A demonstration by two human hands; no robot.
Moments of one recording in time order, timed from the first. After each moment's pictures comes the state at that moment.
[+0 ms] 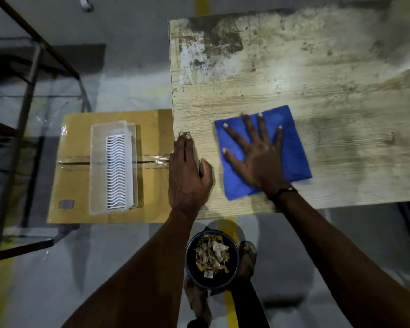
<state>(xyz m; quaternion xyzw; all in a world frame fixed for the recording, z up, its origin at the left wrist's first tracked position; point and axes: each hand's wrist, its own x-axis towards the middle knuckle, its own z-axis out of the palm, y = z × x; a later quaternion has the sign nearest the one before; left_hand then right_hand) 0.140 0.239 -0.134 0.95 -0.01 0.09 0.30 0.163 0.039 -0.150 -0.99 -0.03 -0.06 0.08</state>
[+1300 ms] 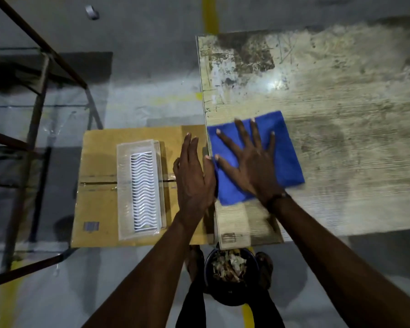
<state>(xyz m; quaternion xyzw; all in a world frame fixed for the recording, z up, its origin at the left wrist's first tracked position) 0.207 0.308 -0.127 0.91 0.01 0.05 0.42 0.223 0.142 -0.139 -0.99 -0.03 -0.02 0.10</state>
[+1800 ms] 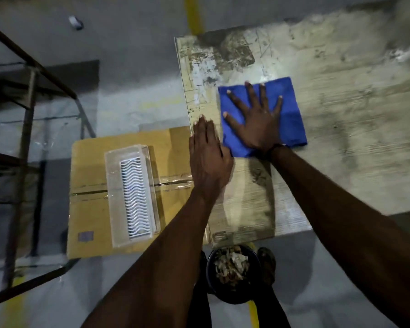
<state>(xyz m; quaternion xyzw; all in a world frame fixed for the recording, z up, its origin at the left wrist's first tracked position) 0.243 0.242 -0.125 0.95 -0.06 0.05 0.32 0.301 0.077 -0.145 -0.99 0.05 -0.05 0.09</state>
